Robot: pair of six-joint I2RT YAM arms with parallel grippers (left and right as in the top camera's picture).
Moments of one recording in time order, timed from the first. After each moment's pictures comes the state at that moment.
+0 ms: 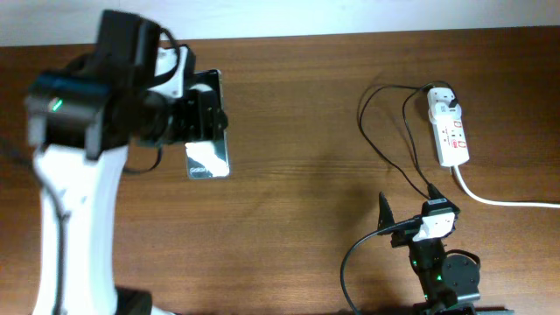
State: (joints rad) left arm -0.22 1.67 2.28 -1.69 0.23 -0.26; right arm 0.10 0.01 0.01 -0.07 -0.03 -0.02
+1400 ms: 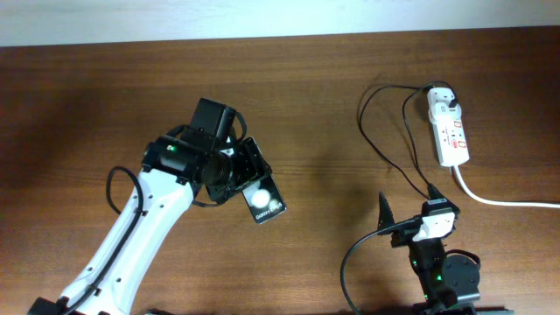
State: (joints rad) left arm -0.38 1.48 1.28 -1.01 0.32 -0.81; right arm 0.10 0.01 0.01 -0.07 -0.03 -0.02
